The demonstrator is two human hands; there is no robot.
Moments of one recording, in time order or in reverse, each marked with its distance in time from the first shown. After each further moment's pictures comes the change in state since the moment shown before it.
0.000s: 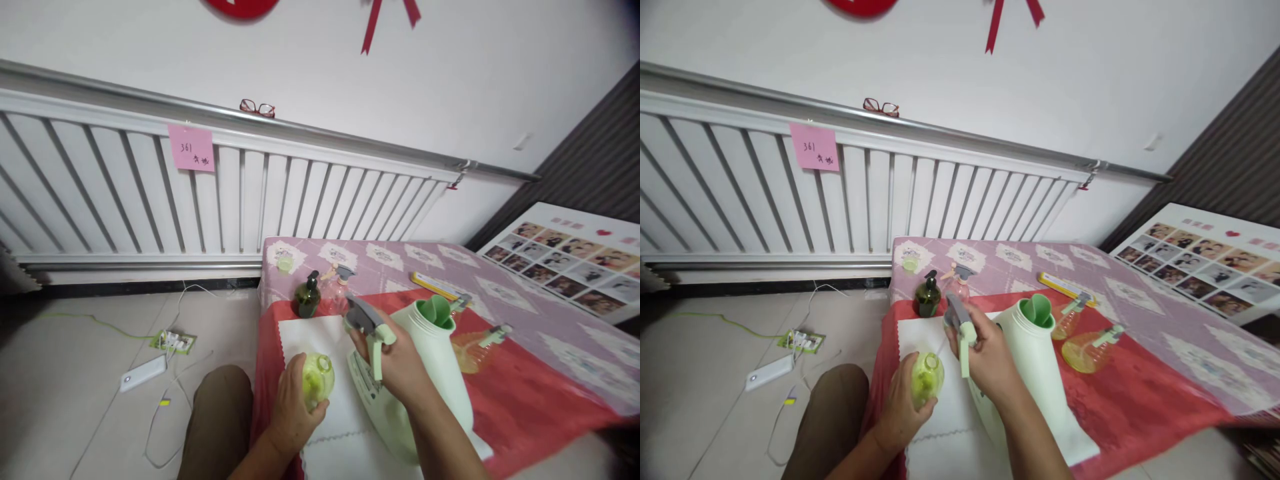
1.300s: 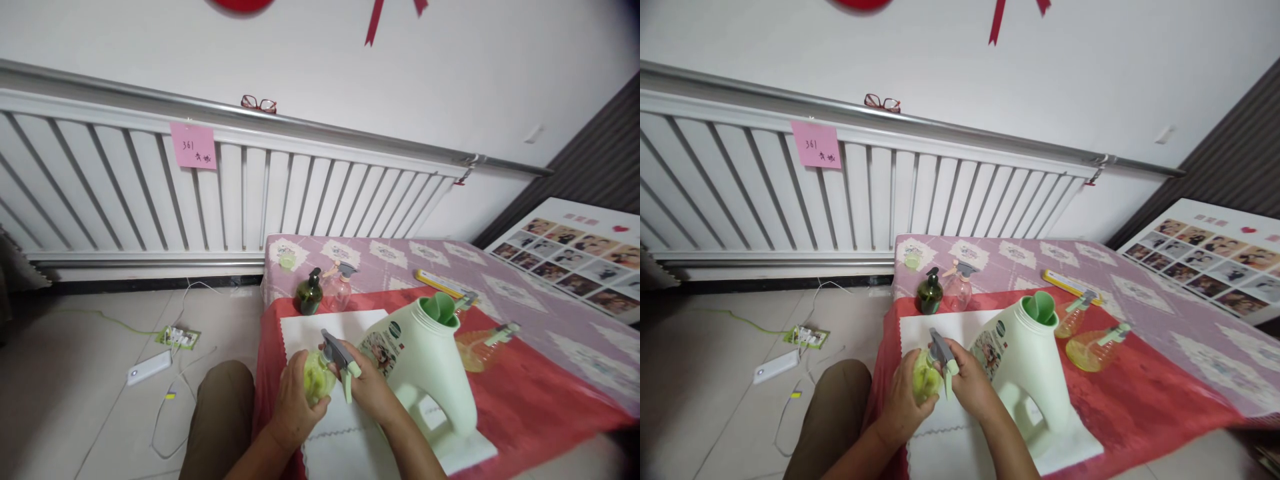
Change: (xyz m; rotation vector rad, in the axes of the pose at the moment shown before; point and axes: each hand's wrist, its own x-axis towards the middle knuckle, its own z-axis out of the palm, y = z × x) left_hand -0.001 -0.006 0.004 0.009 0.073 0.086; right_hand -0.040 0.071 0.032 0.153 -0.360 0.132
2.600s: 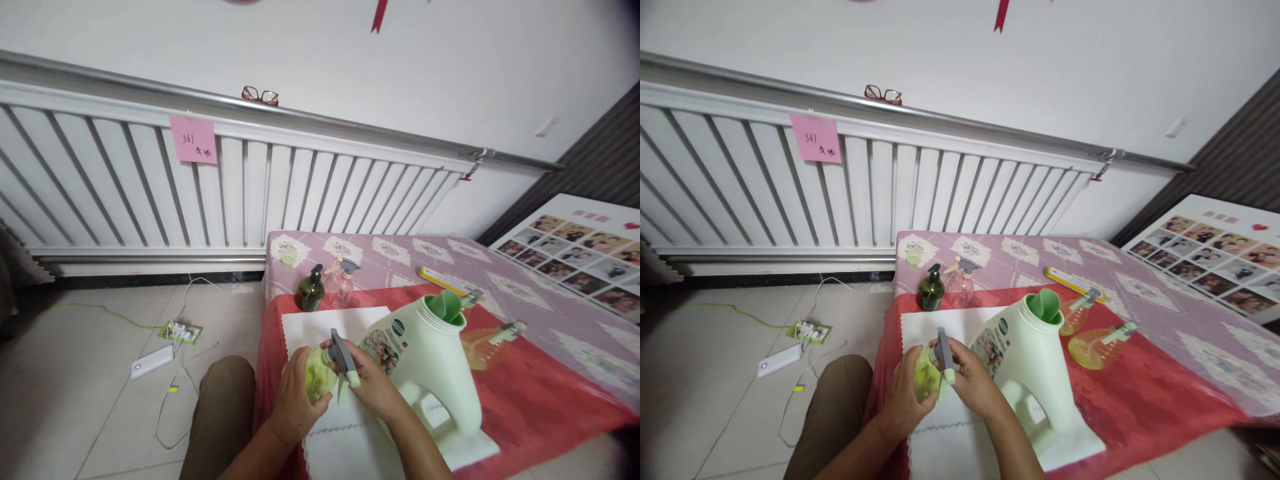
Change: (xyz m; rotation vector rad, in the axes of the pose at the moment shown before) left_hand 0.001 -0.003 -0.002 -0.002 -0.030 0.034; right_hand 0.001 0.008 -0.003 0.091 -0.098 -0.003
